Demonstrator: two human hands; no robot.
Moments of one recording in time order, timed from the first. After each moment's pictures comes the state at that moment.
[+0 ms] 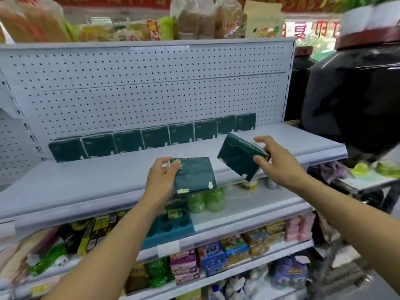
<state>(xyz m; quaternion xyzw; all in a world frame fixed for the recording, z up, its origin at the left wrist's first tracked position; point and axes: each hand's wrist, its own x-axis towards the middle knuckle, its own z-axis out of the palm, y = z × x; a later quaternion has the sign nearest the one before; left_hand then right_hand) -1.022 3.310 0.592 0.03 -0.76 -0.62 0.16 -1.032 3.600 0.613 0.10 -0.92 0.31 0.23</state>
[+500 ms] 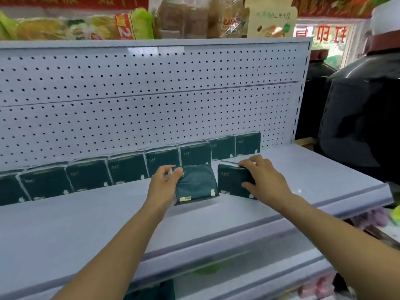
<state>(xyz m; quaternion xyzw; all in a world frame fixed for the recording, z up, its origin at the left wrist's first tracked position) -1.221 3.362 0.610 0.05 -0.76 -0.63 0.14 -1.247 3.619 0.599 0.10 -0.97 0.12 0.21</state>
